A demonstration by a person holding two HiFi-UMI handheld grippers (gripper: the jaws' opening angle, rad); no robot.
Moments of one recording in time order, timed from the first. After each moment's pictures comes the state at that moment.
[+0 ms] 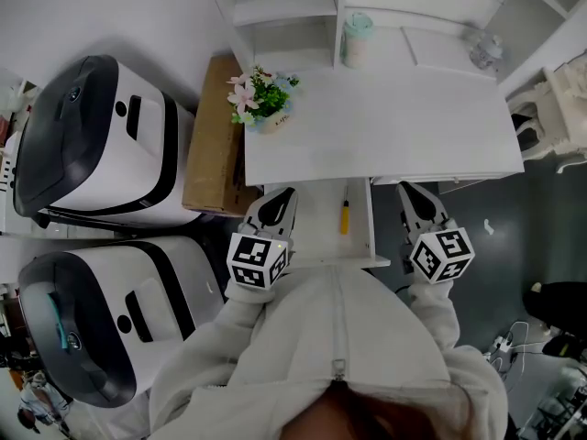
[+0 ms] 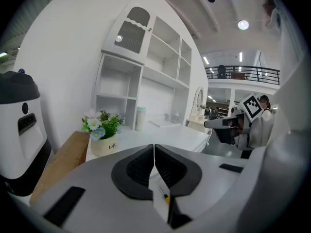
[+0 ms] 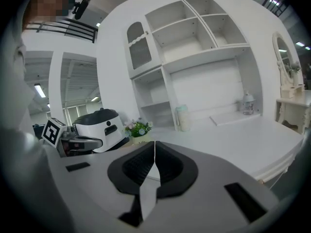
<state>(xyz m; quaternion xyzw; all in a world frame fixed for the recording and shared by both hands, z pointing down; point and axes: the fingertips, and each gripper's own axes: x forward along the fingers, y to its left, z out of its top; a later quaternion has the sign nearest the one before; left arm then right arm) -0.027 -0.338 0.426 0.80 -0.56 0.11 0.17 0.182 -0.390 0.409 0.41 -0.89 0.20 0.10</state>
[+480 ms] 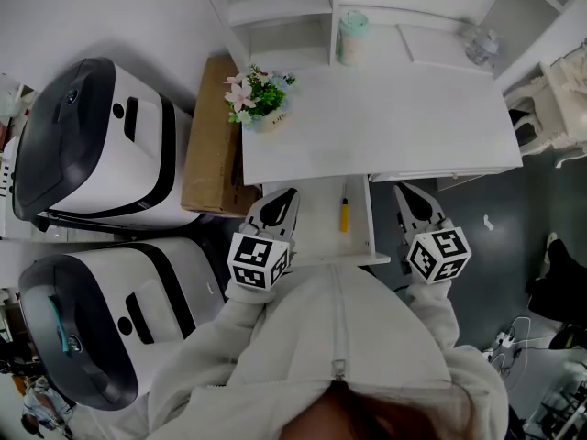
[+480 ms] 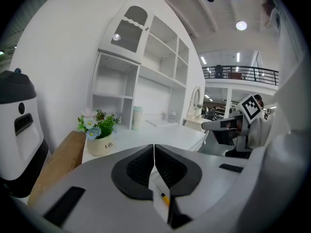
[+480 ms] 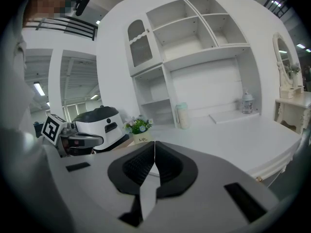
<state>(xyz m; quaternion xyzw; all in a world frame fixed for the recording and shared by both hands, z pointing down) -0.018 -0.334 0.426 0.81 -0.54 0.12 0.17 0.181 -0.379 0.415 0.41 -0.88 0.20 0.11</state>
